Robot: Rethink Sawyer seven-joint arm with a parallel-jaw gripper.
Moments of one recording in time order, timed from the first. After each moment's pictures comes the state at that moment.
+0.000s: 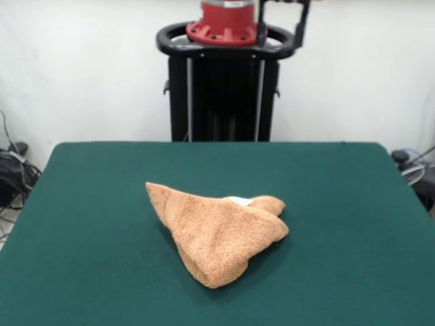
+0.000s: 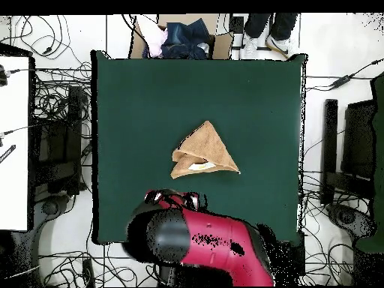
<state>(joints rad) -0.21 -1.23 0.00 2.08 -0.01 0.69 1.57</state>
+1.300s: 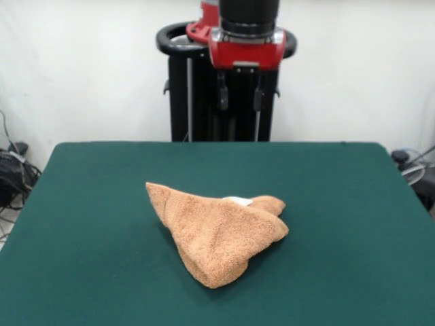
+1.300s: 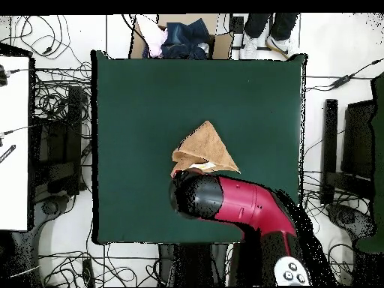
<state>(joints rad) -0.37 -0.98 0.11 1.99 -0.09 0.60 1.57</state>
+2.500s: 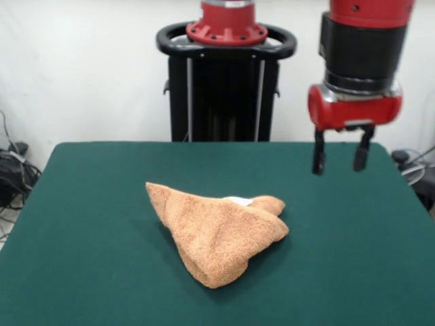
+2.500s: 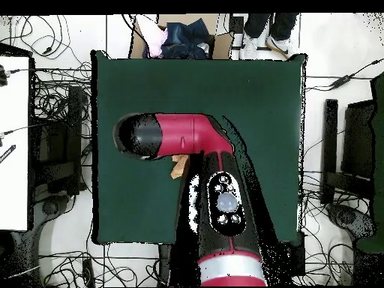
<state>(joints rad) -0.15 -0.72 0.15 1.53 -0.10 0.72 1.57</state>
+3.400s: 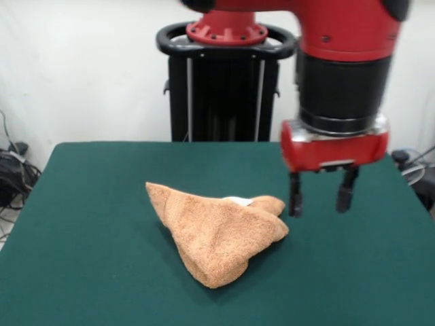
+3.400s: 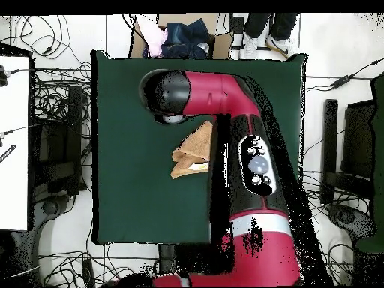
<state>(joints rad) -0.27 -0.61 0.25 1.28 -0.16 0.90 1.56</state>
